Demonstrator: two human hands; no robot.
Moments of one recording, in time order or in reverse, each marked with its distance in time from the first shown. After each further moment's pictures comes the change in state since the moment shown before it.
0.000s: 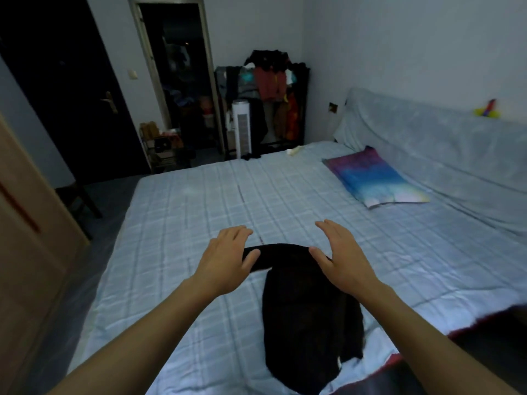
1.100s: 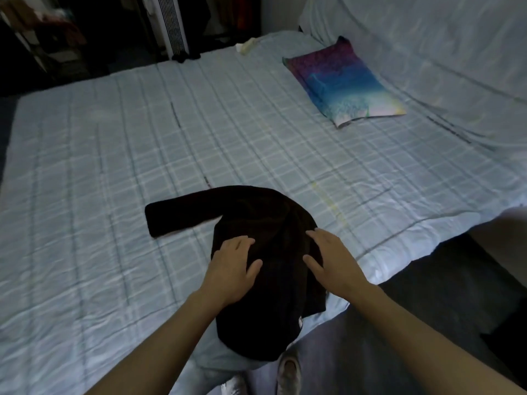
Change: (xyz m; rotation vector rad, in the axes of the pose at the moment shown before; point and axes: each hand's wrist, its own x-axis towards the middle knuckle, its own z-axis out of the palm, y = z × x) left_hand 0.096 0.028 0.256 -0.218 -0.388 -0.061; right_hand 0.017 0.220 0.106 -0.038 -0.329 0.308
